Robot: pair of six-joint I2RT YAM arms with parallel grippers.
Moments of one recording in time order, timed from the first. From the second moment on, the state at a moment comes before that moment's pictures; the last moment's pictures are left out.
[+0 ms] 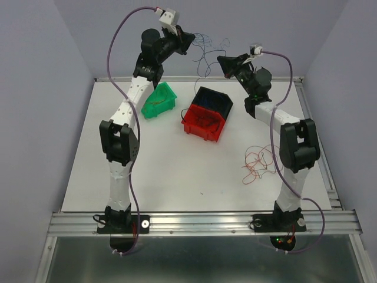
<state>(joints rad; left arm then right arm) -0.33 2.15 2.25 0.12 0.42 -0.24 0.26 1.95 1.46 0.93 -0.32 0.45</state>
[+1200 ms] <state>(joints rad) -0.38 2.30 2.17 0.21 0.46 -0.20 0.08 2.30 2.02 1.03 -0.67 0.78</state>
